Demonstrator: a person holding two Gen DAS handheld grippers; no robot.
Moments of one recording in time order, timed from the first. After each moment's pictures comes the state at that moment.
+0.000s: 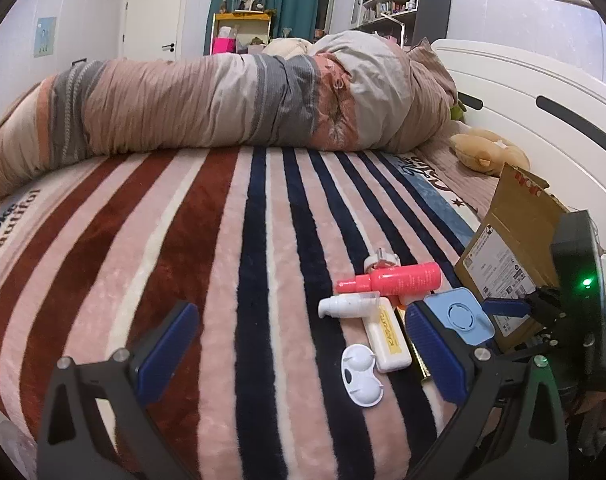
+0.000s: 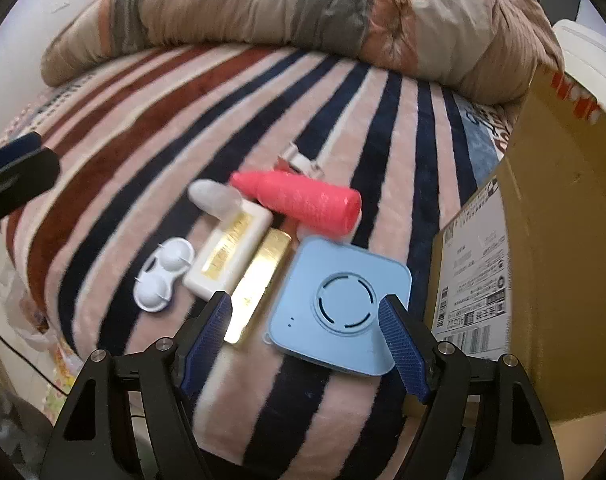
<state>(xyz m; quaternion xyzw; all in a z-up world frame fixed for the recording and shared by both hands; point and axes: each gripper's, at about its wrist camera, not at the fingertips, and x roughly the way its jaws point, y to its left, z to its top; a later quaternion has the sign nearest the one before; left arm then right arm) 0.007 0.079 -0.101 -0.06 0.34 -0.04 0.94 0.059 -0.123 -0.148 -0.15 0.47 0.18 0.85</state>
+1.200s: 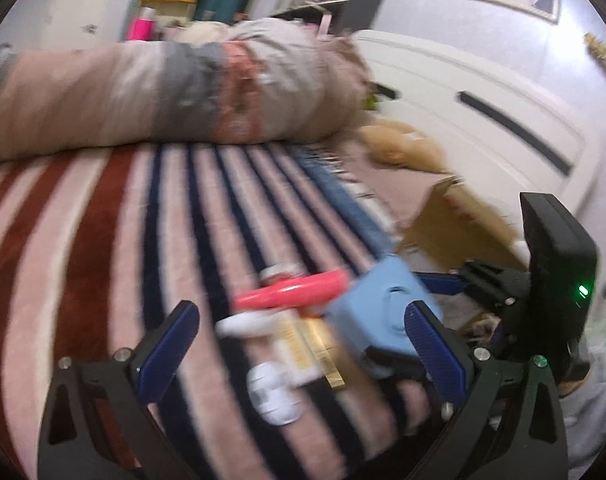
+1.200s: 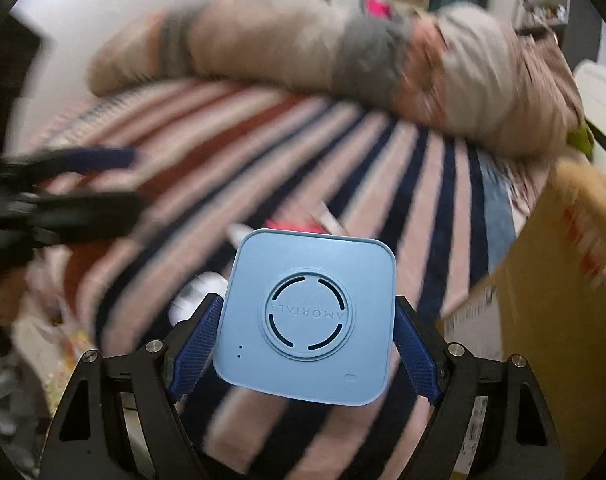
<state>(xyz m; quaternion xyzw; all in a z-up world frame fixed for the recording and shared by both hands) 0.040 0.060 -0.074 -0.10 0.35 -0.24 0.90 0.047 -0.118 -0.101 -0.16 0.38 0.28 0.87</state>
